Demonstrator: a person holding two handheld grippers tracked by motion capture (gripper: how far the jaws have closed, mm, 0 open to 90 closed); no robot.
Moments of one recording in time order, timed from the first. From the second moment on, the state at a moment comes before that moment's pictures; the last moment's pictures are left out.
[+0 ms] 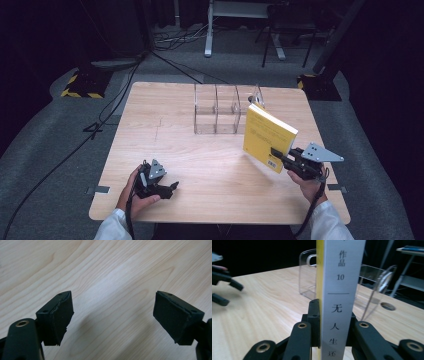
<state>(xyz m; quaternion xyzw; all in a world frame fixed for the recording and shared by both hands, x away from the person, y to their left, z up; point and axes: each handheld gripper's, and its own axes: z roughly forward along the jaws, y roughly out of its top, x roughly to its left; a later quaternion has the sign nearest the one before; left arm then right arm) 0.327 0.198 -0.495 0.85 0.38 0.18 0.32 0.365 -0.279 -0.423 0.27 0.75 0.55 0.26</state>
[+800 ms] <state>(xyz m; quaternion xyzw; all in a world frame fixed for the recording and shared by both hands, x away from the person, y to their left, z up) 0.328 0.203 -0.505 0.83 0.41 0.16 0.34 0.411 -0.253 -0.387 0.31 0.72 0.53 0.32</state>
